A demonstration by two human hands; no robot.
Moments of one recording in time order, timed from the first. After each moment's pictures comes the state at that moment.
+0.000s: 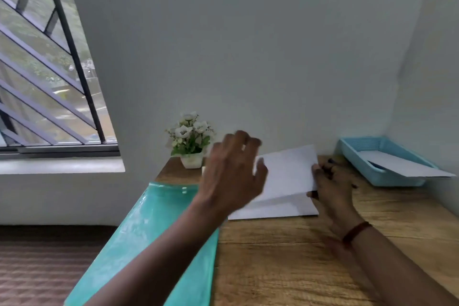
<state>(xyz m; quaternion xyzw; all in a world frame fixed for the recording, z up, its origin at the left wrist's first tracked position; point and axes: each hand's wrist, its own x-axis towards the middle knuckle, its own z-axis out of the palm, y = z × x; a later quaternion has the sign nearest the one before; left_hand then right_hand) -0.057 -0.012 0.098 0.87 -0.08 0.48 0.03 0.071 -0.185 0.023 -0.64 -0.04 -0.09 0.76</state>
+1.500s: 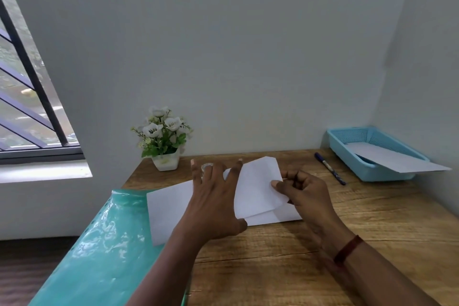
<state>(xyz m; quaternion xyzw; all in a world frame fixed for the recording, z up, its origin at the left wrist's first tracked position) -0.006 0.005 0.027 0.98 -0.01 0.19 -0.02 0.066 -0.182 0.017 -0.70 -0.09 0.00 0.71</state>
